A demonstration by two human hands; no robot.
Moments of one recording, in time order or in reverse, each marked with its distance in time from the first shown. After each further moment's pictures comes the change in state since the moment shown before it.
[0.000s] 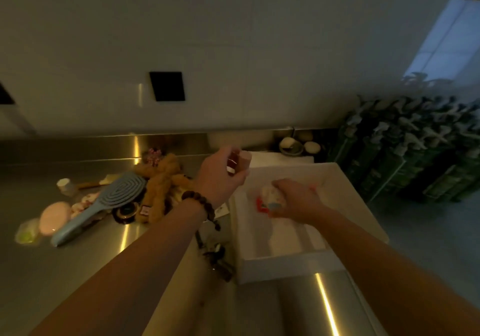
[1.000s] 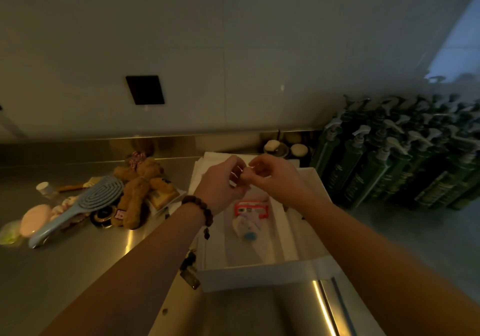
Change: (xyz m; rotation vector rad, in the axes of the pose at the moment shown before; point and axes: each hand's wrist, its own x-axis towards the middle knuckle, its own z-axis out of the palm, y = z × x) left_hand 0.018 0.027 0.071 0.042 -0.158 -0.066; right_hand -0.006 0.000 -0.073 0.606 0.172 -0.247
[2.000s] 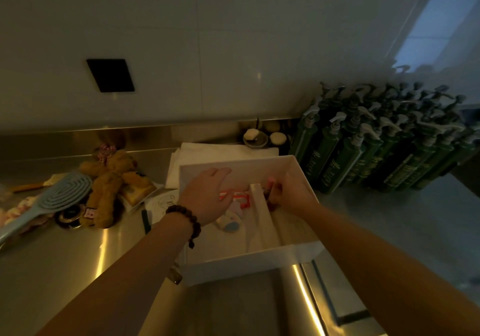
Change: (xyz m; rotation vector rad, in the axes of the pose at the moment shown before) left_hand -0.017 -0.019 0.029 0.348 -0.110 0.043; right_hand -0.029 0.089 -0.009 -0.238 0.027 0.457
